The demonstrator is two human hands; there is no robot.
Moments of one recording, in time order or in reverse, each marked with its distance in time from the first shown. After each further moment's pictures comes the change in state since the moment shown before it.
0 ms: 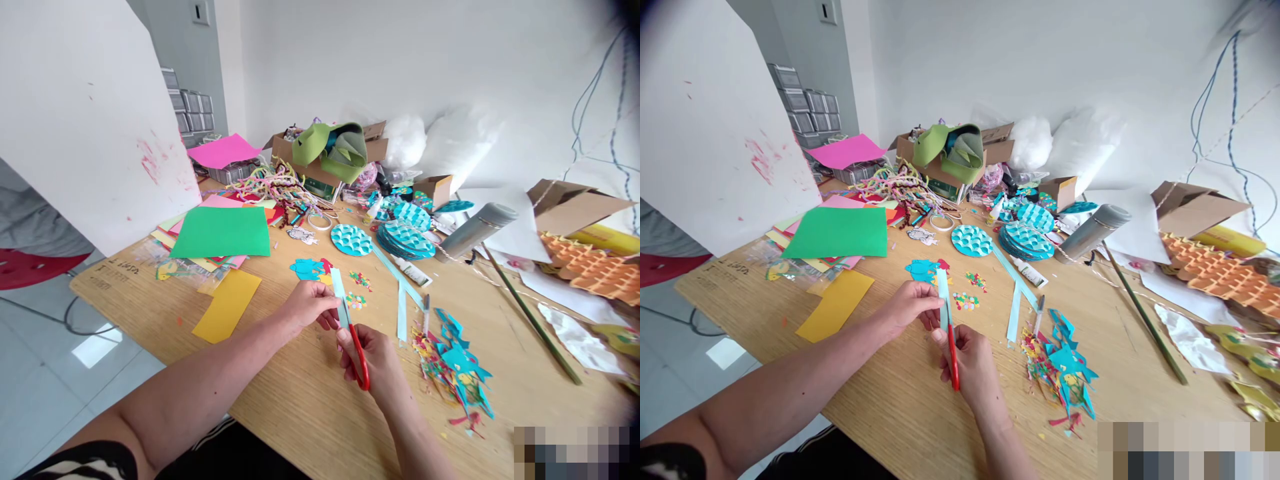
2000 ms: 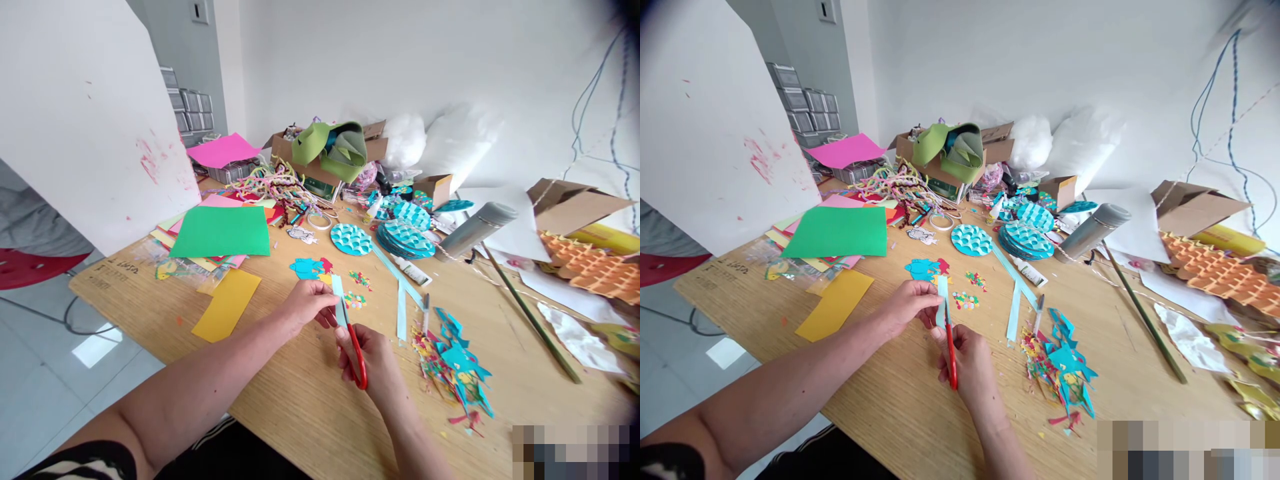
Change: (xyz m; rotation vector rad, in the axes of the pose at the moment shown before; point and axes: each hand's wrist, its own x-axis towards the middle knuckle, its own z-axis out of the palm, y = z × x) left_hand 0.001 0.001 0.001 -0.025 0.047 -0.023; right_hand -0.001 -0.003 0.004 -0.014 -0.002 0.030
